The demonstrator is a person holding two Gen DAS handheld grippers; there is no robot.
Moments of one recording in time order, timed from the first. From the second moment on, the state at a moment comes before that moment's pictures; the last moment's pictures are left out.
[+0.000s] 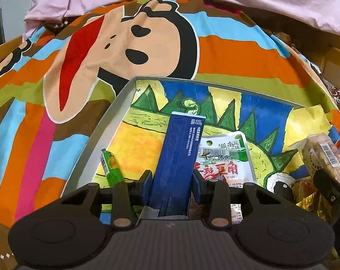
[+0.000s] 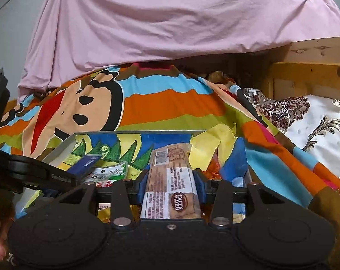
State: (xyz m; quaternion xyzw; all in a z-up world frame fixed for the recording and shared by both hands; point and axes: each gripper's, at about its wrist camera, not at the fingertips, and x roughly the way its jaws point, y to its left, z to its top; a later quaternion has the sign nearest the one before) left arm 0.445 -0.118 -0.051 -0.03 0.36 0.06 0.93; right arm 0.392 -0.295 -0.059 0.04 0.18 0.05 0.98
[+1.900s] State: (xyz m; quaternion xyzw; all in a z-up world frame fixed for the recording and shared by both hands) left arm 0.125 -0.044 0.015 -0.07 0.22 0.07 0.97; right arm 0.103 -0.276 0.023 0.00 0.16 0.07 0.98
